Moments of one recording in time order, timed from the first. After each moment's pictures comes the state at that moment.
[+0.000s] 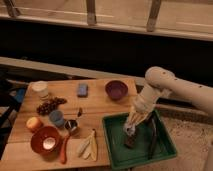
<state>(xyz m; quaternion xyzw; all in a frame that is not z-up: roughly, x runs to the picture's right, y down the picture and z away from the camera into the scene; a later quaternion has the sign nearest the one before) 0.139 0.174 0.716 -0.48 0.26 0.68 0.49</state>
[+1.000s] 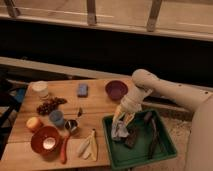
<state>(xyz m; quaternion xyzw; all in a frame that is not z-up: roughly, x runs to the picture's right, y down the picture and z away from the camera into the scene) 0.084 0.172 0.743 -0.53 0.22 0.65 0.50</state>
